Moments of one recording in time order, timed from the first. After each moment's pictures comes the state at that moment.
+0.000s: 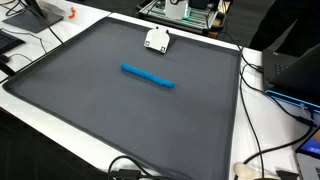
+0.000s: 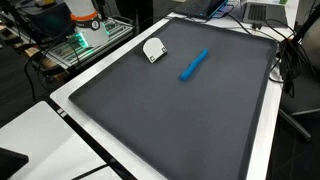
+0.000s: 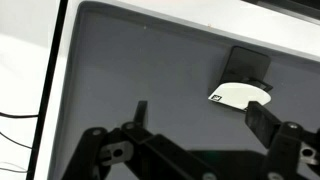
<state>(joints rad) -0.03 -0.29 -0.16 -2.23 -0.13 1.77 -0.42</state>
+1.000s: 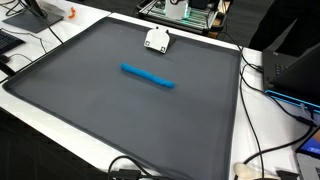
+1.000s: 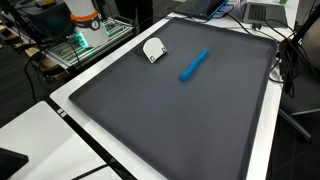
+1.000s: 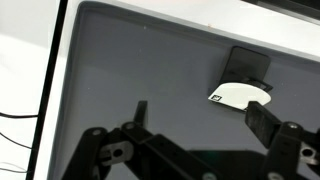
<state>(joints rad) -0.03 -0.29 -0.16 -2.23 -0.13 1.77 -0.42</state>
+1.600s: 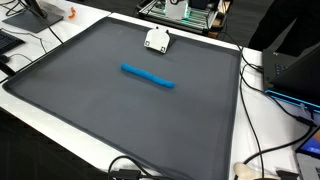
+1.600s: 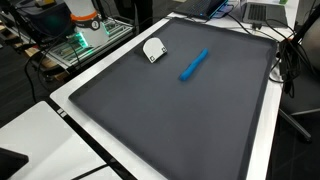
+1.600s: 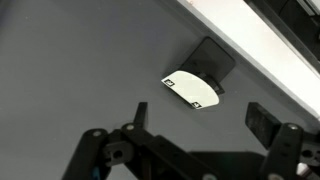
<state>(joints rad) 0.06 -0.44 -0.14 -2.46 -0.02 1.95 -0.74</state>
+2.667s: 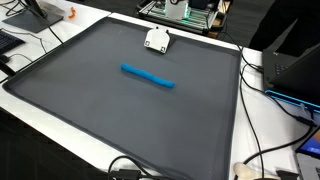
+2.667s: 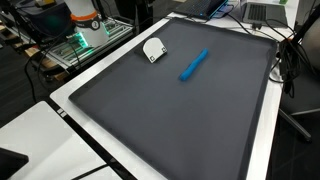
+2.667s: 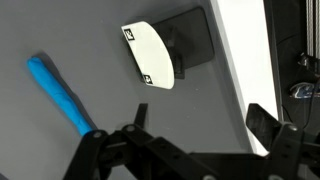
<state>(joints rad) 0.25 -0.53 -0.13 -2.72 0.08 2.23 -1.12</state>
